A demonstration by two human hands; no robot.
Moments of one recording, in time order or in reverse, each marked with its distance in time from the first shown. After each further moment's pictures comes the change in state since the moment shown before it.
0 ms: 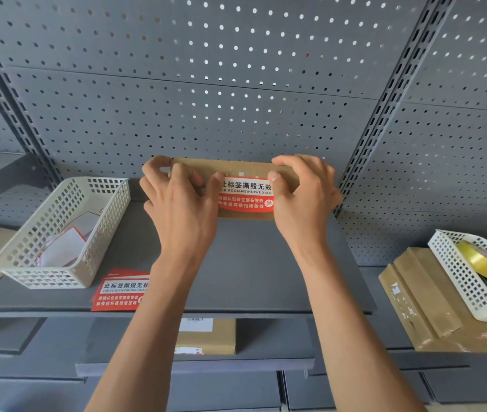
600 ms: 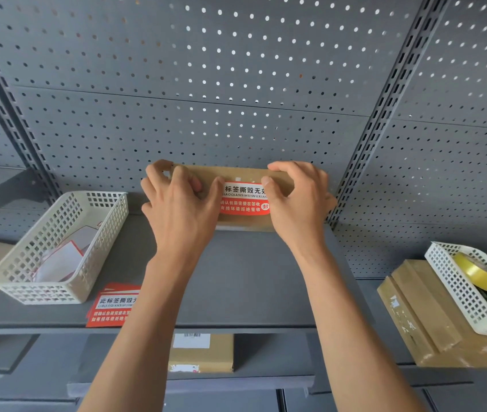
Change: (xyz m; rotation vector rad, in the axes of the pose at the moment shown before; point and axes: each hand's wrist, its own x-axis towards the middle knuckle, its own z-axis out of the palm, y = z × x) left_hand 0.018 0.006 0.002 0.077 -0.023 0.027; right_hand 0.016 -0.005 -0.002 -0.021 -0.057 0.002
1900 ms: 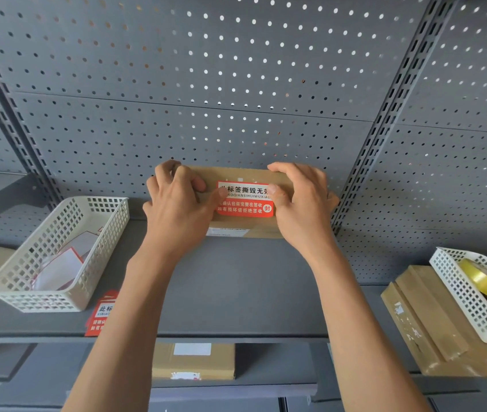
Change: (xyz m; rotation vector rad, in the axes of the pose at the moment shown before) left_hand 0.020 -0.006 -0.012 -0.003 -0.246 0.006; right_hand 0.011 0.006 -0.007 -0.072 -0.153 -0.084
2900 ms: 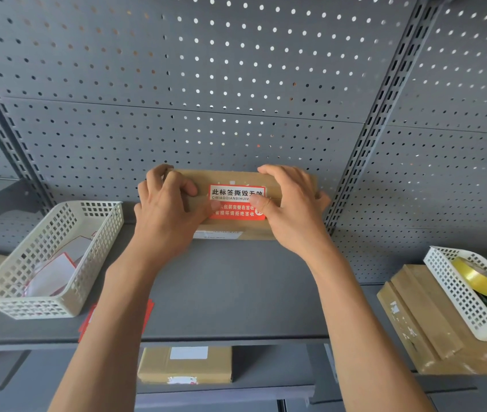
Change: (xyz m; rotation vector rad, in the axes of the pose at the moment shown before) left_hand 0.000 -0.012 -0.003 -0.023 -0.027 0.070; right_hand 0.002 0.004 -0.005 -0.059 -0.126 -0.060
